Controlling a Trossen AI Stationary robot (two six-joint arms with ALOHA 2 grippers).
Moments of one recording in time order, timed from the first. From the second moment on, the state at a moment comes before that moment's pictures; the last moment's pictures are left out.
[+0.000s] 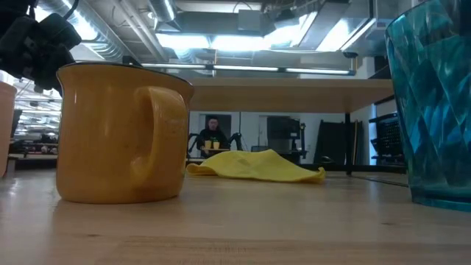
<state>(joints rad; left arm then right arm) -0.21 0.02 0.11 -0.38 -0.40 -0.28 0.58 0.22 0.38 0.31 0.23 0.20</state>
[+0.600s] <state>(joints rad) -0.21 0.02 0.11 -0.37 -0.40 -0.28 0.56 0.99 1.37 -0.34 0.23 0.40</state>
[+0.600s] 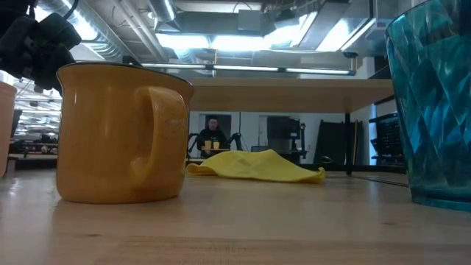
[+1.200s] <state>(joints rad) -0.21 0.02 0.11 -0.37 -0.40 -0.28 0.55 1.13 1.65 -0.10 0.25 0.28</state>
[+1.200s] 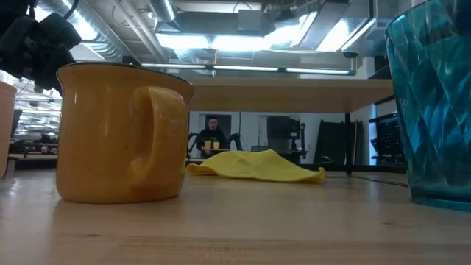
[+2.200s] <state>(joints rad) -0.21 0.02 0.11 -0.37 -0.40 -0.28 0.58 1.50 1.65 -1.56 -0.02 1.36</state>
